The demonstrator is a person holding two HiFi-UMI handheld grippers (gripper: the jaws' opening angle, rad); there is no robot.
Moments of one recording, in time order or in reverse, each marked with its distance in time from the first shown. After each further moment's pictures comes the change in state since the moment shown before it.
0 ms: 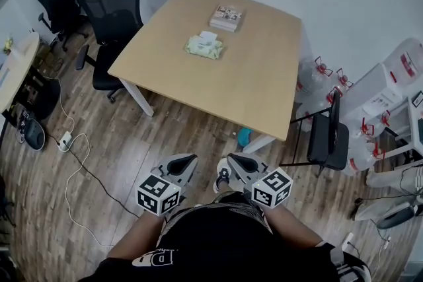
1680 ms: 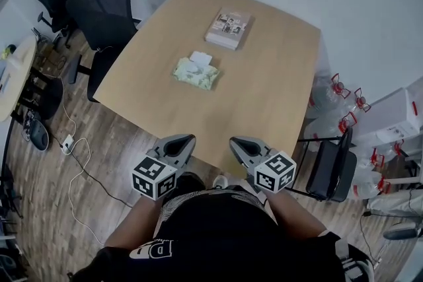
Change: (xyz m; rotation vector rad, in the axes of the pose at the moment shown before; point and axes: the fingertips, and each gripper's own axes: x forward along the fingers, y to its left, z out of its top) left arm 0.214 0.142 0.144 -0.024 0.014 0.107; right arm 0.103 -0.252 0.116 0.025 0.043 0.090
